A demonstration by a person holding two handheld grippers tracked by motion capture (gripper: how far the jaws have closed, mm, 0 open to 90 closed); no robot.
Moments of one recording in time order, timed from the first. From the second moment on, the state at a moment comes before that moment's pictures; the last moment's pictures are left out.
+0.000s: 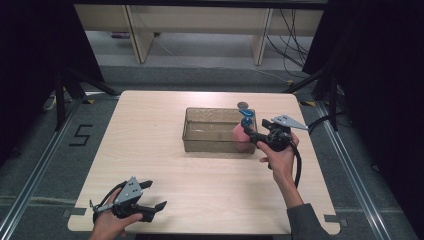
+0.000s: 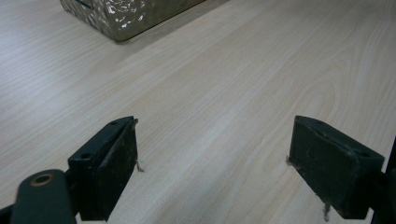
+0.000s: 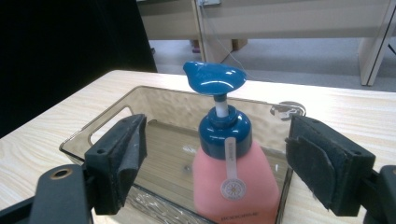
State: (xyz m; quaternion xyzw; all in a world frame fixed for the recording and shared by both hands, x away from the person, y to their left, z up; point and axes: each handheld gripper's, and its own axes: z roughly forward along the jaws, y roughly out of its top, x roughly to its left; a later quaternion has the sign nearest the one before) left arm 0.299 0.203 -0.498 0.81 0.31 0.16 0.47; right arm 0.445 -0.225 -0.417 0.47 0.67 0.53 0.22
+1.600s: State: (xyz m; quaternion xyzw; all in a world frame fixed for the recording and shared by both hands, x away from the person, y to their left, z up) left arm 0.299 0.204 -0.497 0.81 0.30 0.16 0.47; right arm 0.401 -0.239 -0.422 0.45 0.68 0.53 0.21
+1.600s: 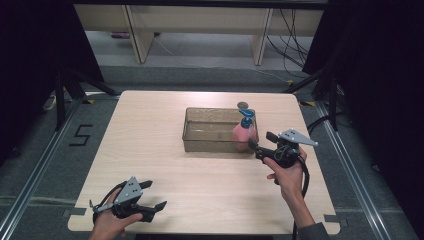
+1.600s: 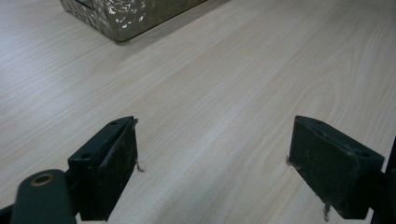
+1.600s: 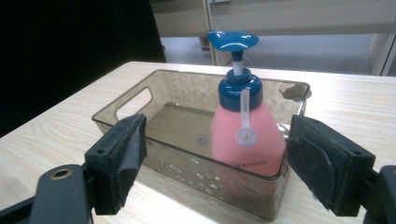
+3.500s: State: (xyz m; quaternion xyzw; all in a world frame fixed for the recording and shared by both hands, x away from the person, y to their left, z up) left arm 0.300 0.206 -0.496 0.82 0.31 0.17 0.46; right arm 0.364 -0.229 -0.444 0.42 0.71 0.55 0.17
